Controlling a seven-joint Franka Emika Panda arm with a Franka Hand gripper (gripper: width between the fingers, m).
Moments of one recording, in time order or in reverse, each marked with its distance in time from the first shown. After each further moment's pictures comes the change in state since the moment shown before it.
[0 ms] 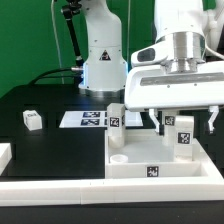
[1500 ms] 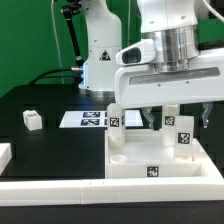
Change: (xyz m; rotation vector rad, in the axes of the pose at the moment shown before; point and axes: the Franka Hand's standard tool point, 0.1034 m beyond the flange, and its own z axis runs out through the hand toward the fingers) arm 0.004 0.010 -0.009 0.039 -0.516 0.122
